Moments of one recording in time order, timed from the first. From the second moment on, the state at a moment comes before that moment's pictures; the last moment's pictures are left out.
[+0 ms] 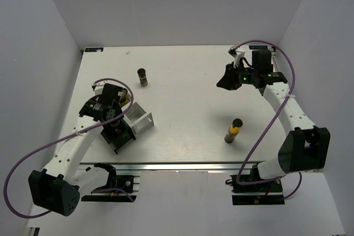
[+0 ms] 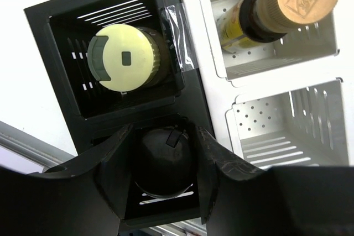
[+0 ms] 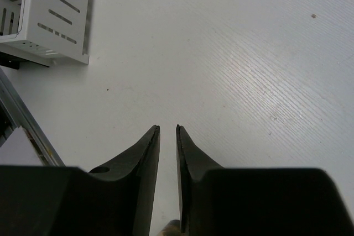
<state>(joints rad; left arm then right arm) -0.31 1.07 0.97 -0.94 -0.47 -0.61 0.15 1.44 1.25 -0.50 -0.73 -0.14</state>
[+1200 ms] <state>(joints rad) -0.31 1.01 0.97 -0.97 -0.29 -0.59 0.15 1.44 1.25 -0.50 -0.73 -0.14</state>
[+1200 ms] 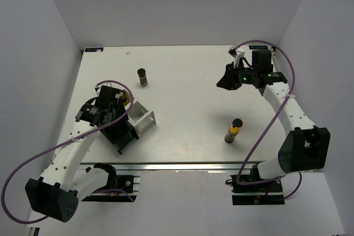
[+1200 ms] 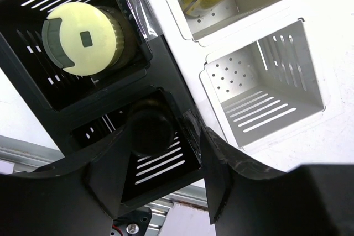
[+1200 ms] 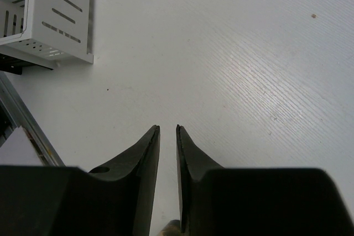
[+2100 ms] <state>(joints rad) -0.31 1.00 1.01 -1.07 -0.31 -0.61 0.15 1.44 1.25 -0.50 -0.74 -0.15</state>
